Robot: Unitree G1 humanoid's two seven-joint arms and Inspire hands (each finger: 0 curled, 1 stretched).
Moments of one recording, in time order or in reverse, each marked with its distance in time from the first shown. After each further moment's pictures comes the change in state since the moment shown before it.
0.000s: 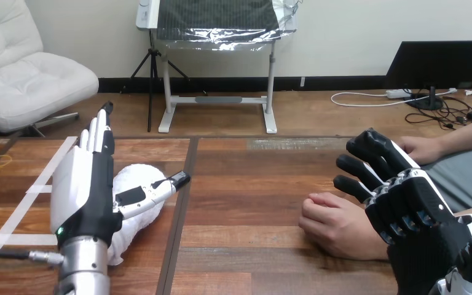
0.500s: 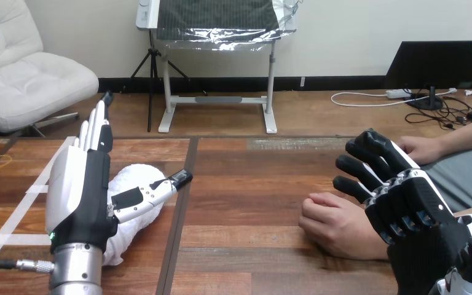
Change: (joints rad) left arm 0.073 -0.007 0.032 -0.092 -0.063 -0.105 -0.042; right arm 0.001 0.000 0.000 0.000 -0.003 0.000 -0.002
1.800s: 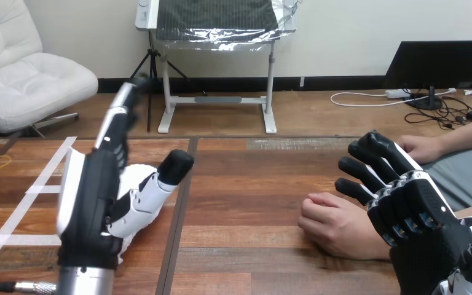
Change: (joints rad) left arm 0.137 -0.060 -0.032 -0.122 -0.427 -0.337 -0.154; right arm 0.009 -0.003 -0.006 0.000 0.008 0.000 0.002
